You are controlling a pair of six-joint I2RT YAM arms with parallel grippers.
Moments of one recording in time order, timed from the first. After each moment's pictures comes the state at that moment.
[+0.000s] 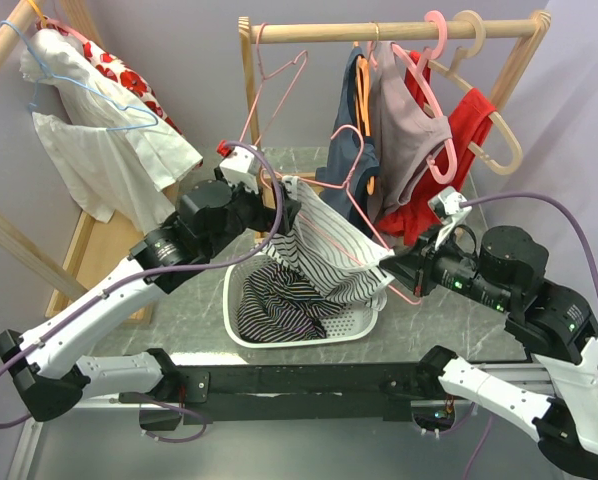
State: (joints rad) left arm -0.85 1.14 1.29 -0.32 -0.27 -0.32; right arm 0.72 0.75 1.40 -0.98 -0.13 0.27
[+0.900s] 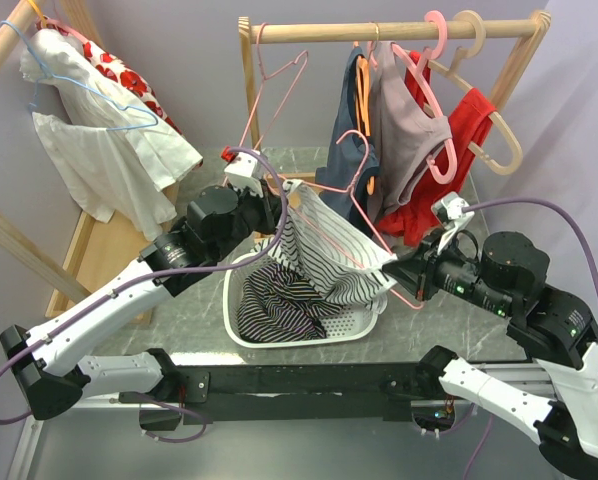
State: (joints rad) left arm -0.86 1.15 1.22 -0.22 -0.27 -0.36; right arm 0.72 0.72 1.37 -0.99 -0.11 0.29
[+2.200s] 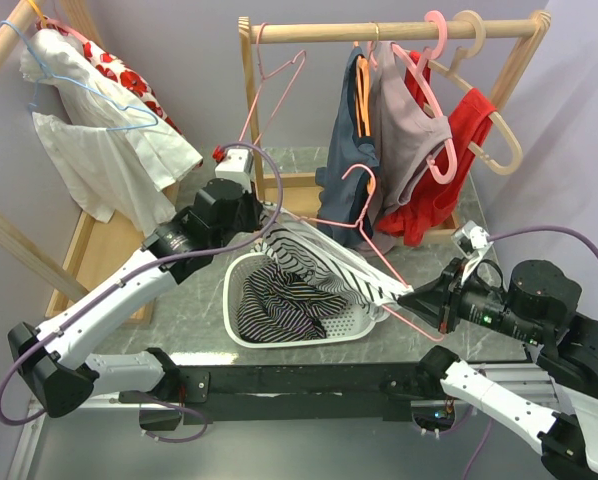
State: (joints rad) left arm -0.75 1.20 1.23 -0.42 -0.39 -0.42; right arm 0.72 0.59 1.38 -1.16 -0.22 0.34
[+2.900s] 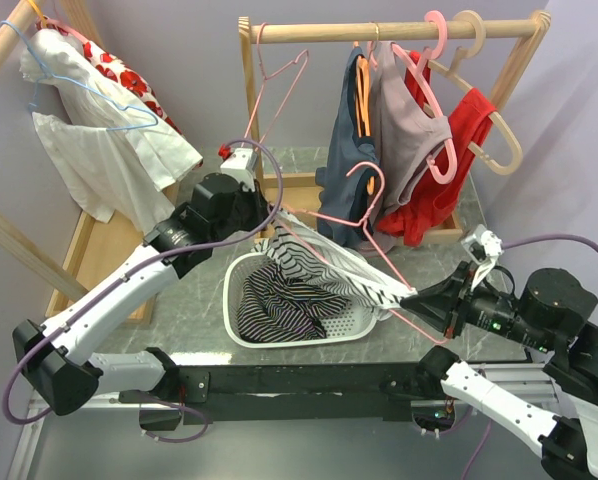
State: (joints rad) left arm -0.69 1.22 1.21 -0.37 -0.14 -0.44; right arm 0.72 0.56 1.37 -1.11 -0.28 0.33
